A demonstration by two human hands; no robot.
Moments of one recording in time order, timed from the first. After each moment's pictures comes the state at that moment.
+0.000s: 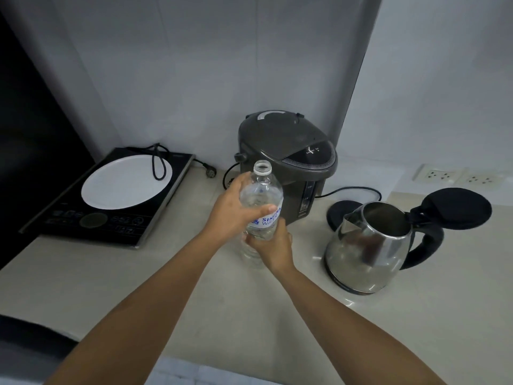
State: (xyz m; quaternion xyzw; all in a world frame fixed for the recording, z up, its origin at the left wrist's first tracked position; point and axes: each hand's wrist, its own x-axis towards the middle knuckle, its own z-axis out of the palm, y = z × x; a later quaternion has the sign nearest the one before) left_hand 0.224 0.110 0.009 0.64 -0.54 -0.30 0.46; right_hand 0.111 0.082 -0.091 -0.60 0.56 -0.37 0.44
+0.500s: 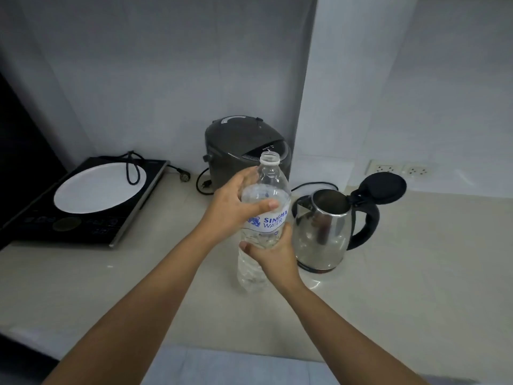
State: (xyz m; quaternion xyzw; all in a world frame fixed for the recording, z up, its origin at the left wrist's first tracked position) left_hand 0.140 0.160 0.055 0.55 -0.58 -0.35 0.49; right_hand 0.011 0.159 -0.041 -0.57 0.51 -0.44 0.47
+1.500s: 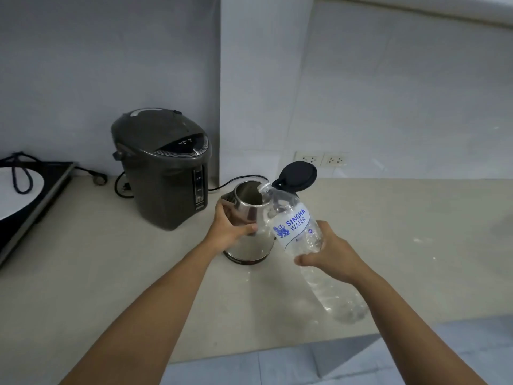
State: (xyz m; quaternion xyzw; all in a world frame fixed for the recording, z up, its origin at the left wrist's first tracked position) left_hand 0.018 0.071 -0.076 0.61 -0.50 -0.46 0.39; right_hand -0.231 0.158 0.005 -0.64 0.67 -0.18 0.32
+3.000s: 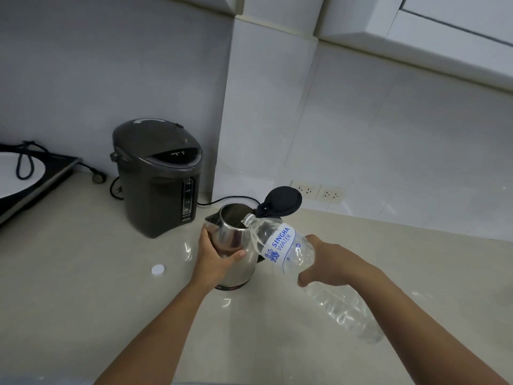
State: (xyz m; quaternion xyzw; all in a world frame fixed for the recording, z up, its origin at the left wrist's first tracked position) left_hand -0.036 0.093 -0.108 0.61 -0.44 -0.40 0.52; right_hand -0.272 0.116 0.066 -0.72 0.66 0.09 0.17
